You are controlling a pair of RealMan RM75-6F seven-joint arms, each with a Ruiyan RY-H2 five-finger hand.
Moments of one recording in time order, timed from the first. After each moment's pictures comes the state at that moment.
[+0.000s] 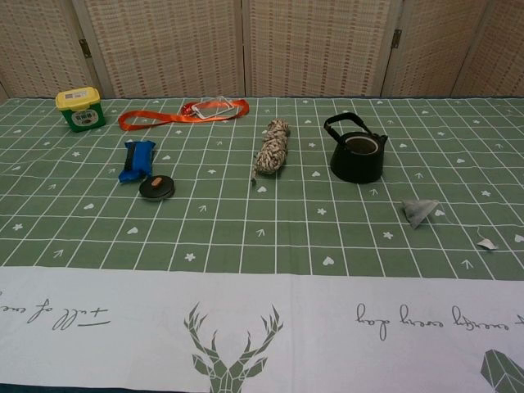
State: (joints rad) left arm -0.11 -1.15 -0.04 -1.55 1.52 1.50 0.11; right arm 0.09 -1.12 0.04 -1.64 -1.47 1.43 -0.20
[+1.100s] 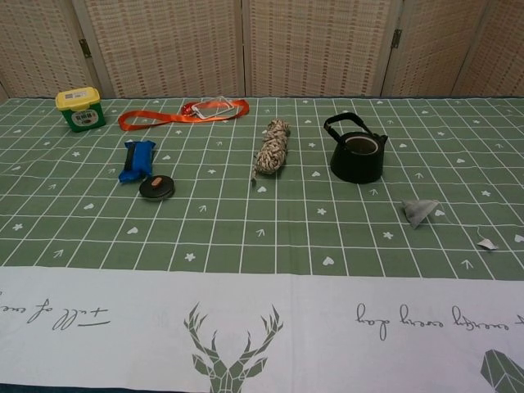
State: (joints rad) left arm -0.11 -1.13 -0.04 -1.56 1.53 1.49 0.03; right arm 0.28 -1.18 0.07 -1.51 -1.49 1.18 -0.18
